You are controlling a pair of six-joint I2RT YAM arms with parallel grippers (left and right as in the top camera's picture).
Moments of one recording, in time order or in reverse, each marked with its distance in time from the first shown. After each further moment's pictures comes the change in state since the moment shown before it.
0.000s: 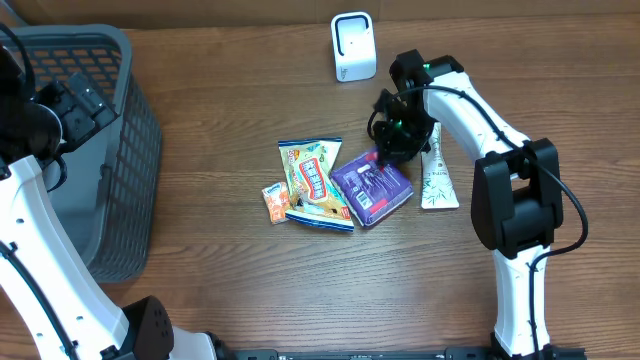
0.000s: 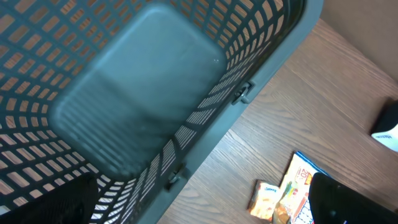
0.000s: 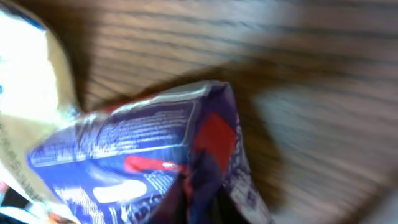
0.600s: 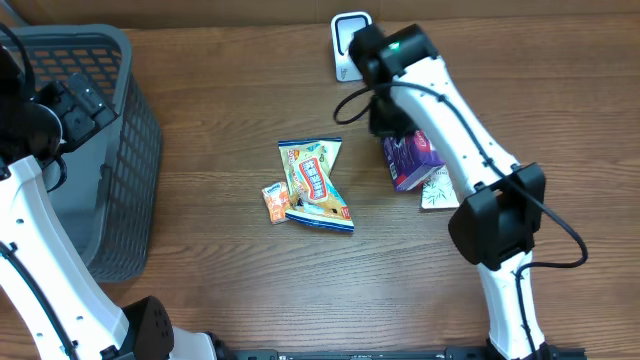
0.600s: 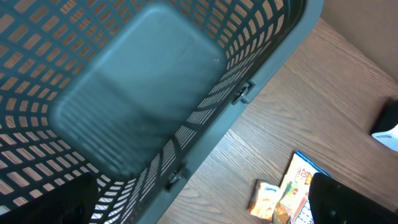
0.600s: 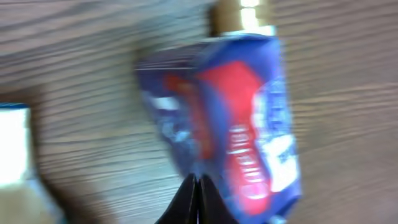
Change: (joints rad) left arm 0.000 0.000 -0.001 0.000 0.000 0.000; right arm 0.190 -0.008 0.364 -0.288 0.598 0.467
